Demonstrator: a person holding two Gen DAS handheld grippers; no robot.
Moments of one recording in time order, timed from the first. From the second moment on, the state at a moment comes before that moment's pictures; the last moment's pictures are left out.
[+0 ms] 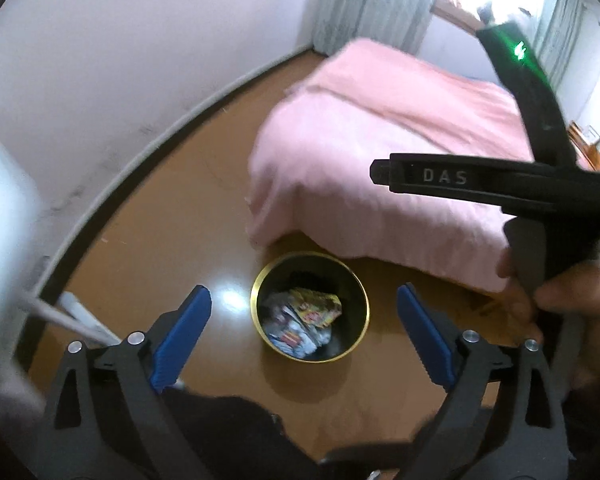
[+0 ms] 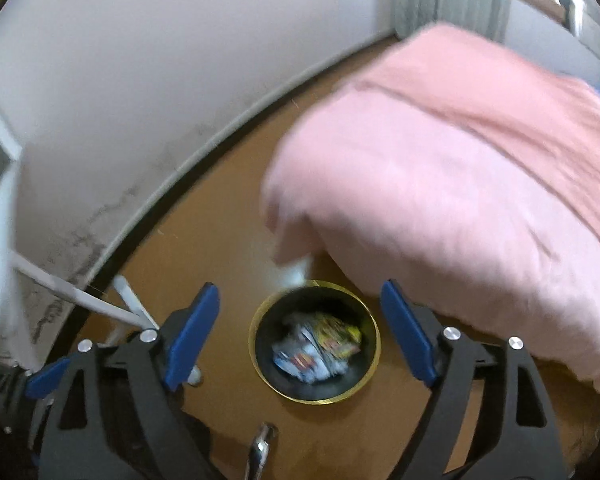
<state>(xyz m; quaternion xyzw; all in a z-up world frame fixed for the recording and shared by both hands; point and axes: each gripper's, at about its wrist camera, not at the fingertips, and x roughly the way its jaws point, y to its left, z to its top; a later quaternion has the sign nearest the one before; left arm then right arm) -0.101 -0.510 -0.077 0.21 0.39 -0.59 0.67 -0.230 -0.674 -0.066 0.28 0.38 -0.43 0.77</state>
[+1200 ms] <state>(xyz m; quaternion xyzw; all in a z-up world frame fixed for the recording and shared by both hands) 0.006 0.022 0.057 0.00 0.34 -0.06 0.94 -0.017 -0.297 0.078 0.01 0.33 0.01 0.94</state>
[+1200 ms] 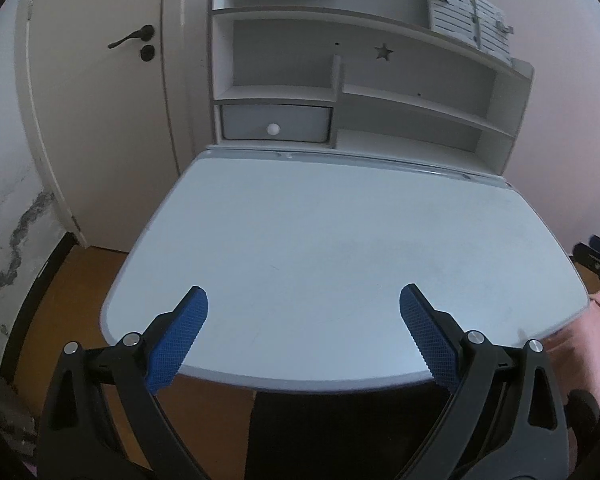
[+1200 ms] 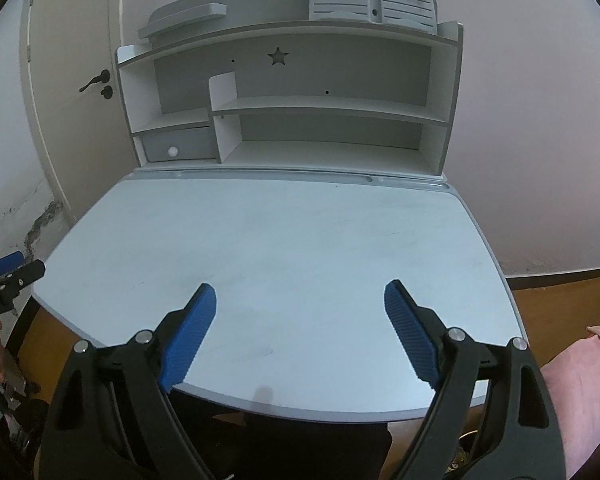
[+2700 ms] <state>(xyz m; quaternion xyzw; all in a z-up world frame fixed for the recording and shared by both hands) 0.000 -0.015 0.047 0.04 0.33 -0.09 0.94 -0.034 -0.316 0.086 0.02 0.32 -0.01 0.95</state>
